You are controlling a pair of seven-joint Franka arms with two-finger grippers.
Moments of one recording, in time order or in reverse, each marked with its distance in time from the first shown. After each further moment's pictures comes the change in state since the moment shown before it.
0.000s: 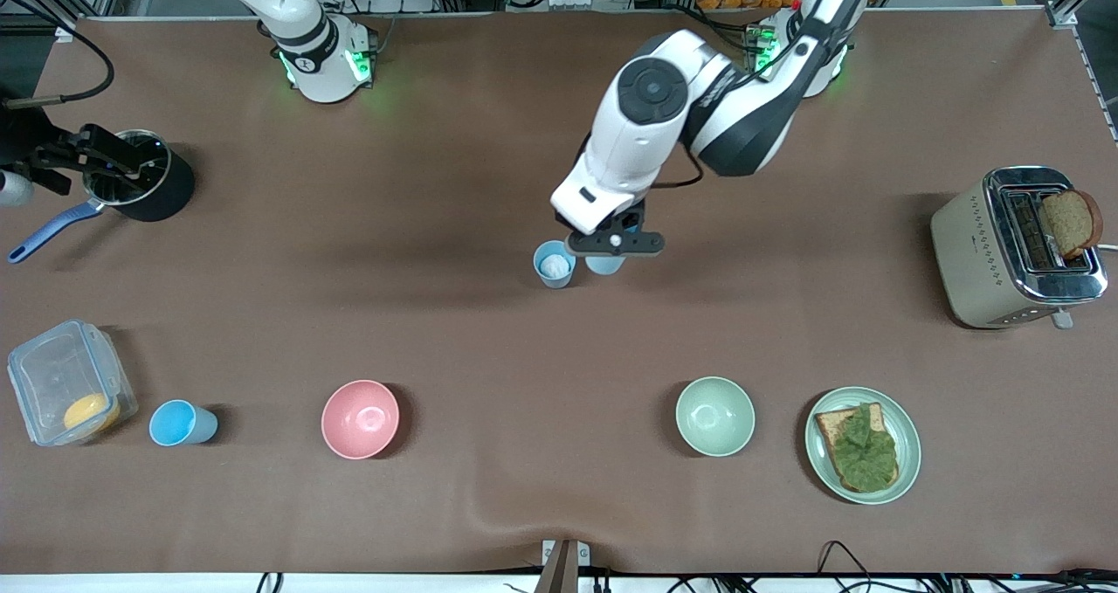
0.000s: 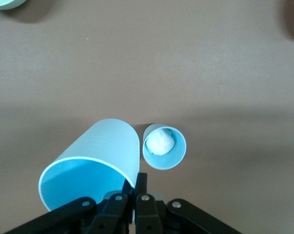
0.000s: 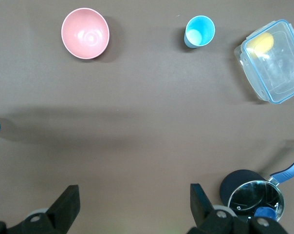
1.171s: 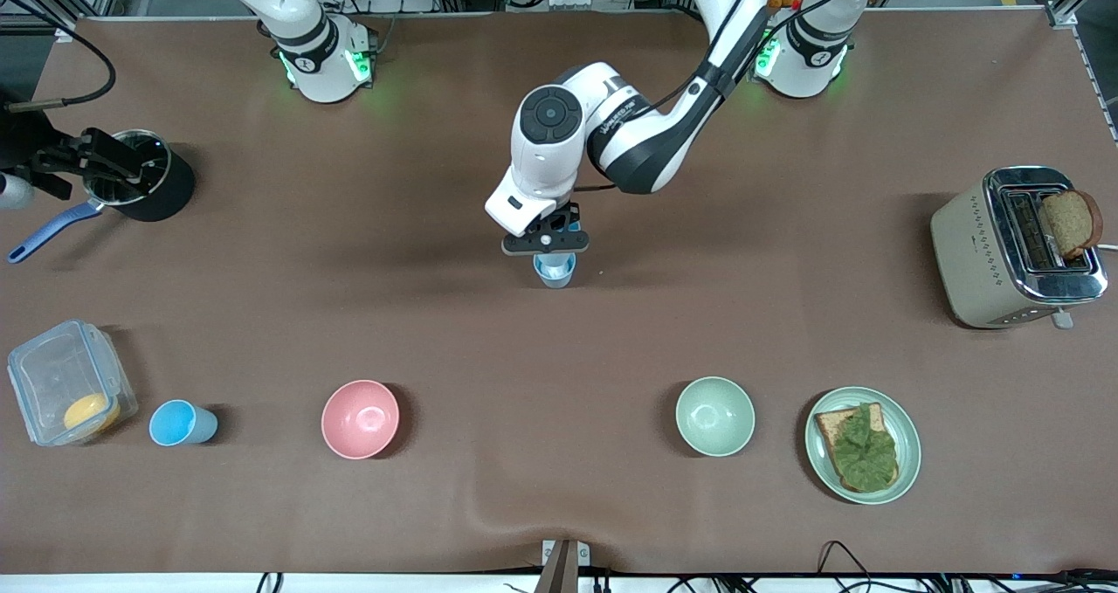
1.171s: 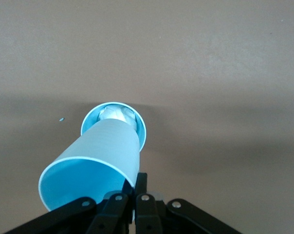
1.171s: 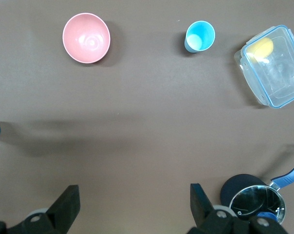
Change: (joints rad) left arm -0.164 0.186 0.041 0.097 0.000 0.064 -0.163; right arm 0.002 0.001 0.000 -0.005 0.000 0.023 -0.001
